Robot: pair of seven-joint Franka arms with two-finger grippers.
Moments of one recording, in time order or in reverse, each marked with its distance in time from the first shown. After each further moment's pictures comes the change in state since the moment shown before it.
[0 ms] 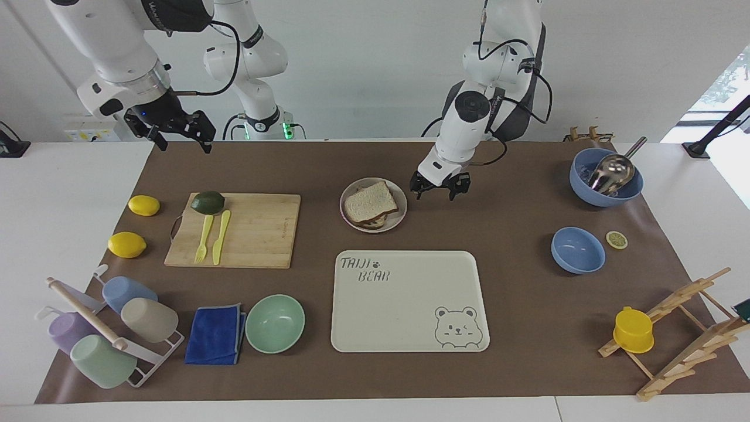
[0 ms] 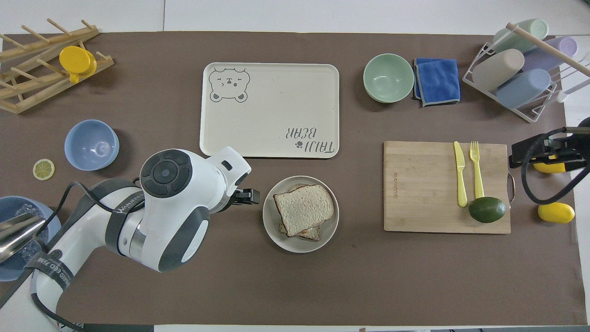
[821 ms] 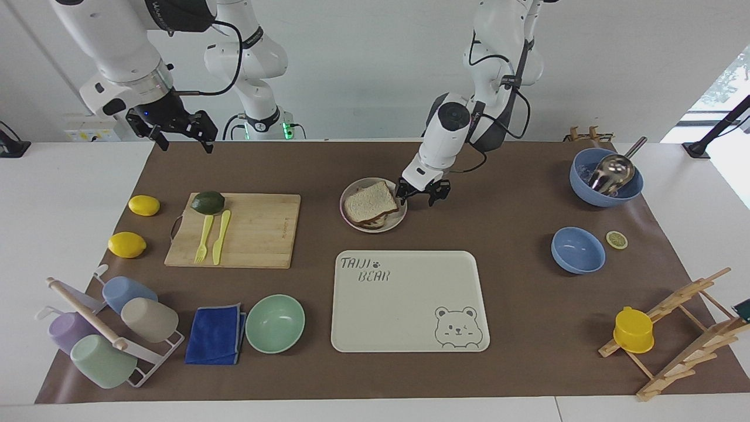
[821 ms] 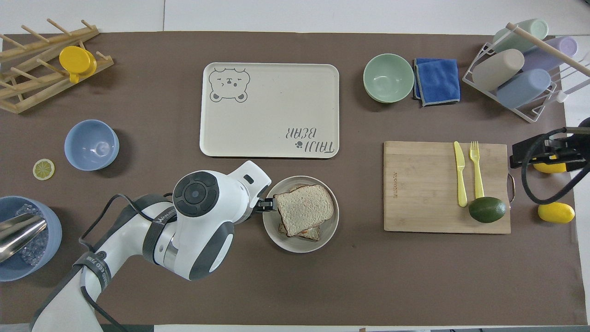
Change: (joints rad) left arm -0.084 0.064 -0.001 -0.073 -0.070 0.190 -0.053; right arm -0.138 0.000 0.127 0.002 -0.001 -0.002 -0.005
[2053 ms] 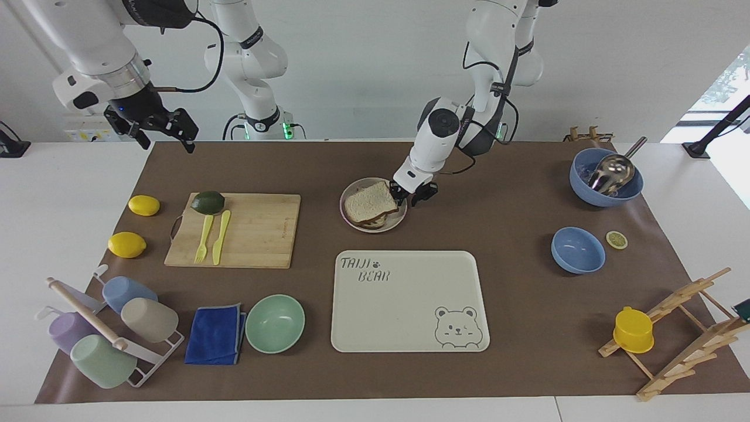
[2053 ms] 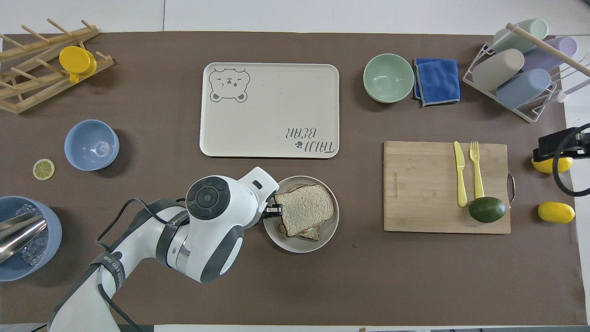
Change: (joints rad) left arm -0.044 0.031 0.000 -0.016 -0.053 0.035 -0.013; right arm -0.020 0.000 -0.034 0.019 -0.001 0.015 -0.020
